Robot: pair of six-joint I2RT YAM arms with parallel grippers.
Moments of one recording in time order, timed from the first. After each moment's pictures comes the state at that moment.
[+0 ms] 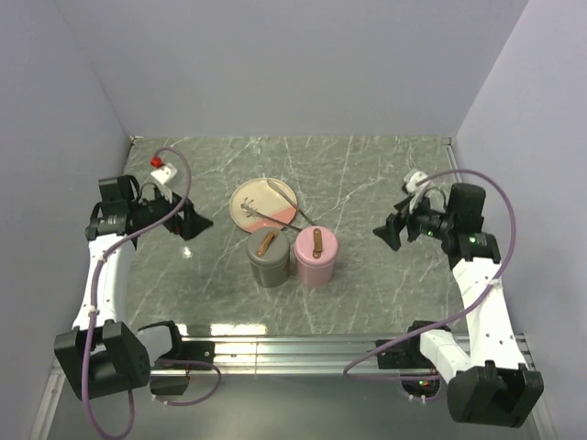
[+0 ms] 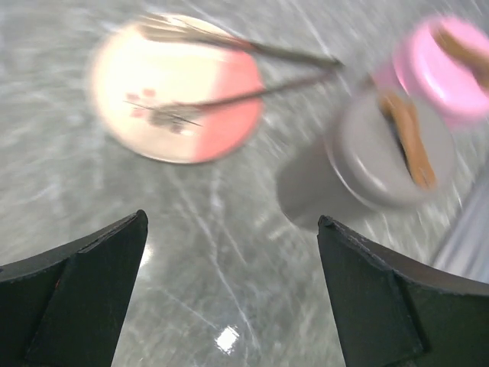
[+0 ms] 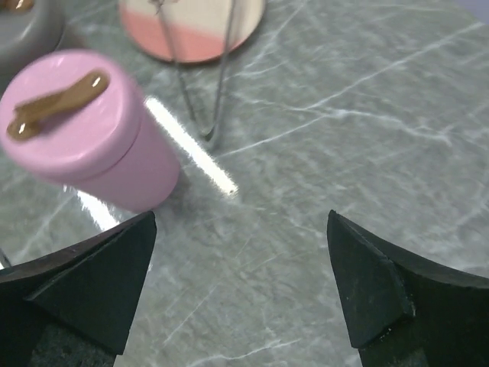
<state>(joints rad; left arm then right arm) 0.22 1.12 0.93 -0.61 1.02 0.50 -0.10 0.92 0.86 -0.60 -0.84 -0.56</state>
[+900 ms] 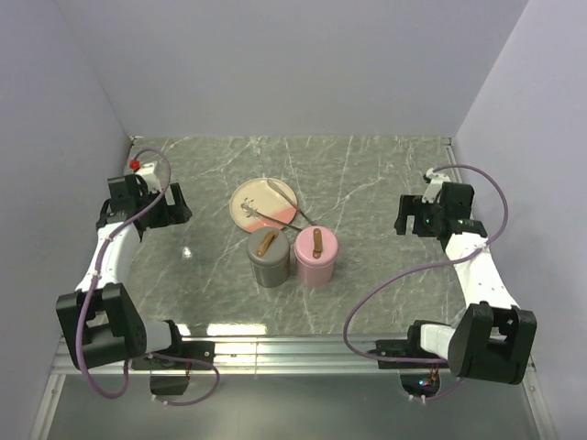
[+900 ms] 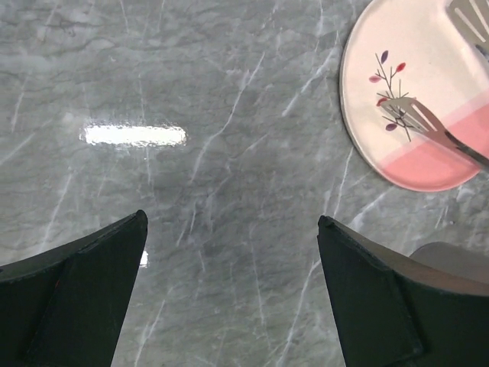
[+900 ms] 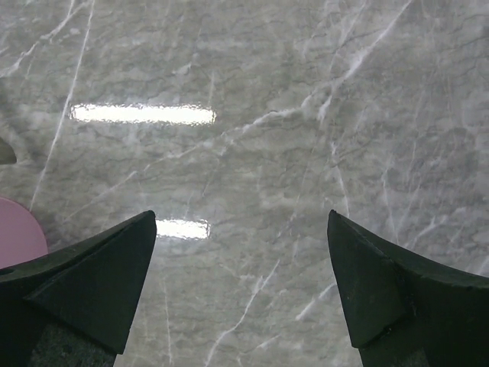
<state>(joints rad) 0.23 1.29 0.90 -0.38 0.33 -0.03 -0.16 1.18 0.83 -0.46 -0.23 -0.06</state>
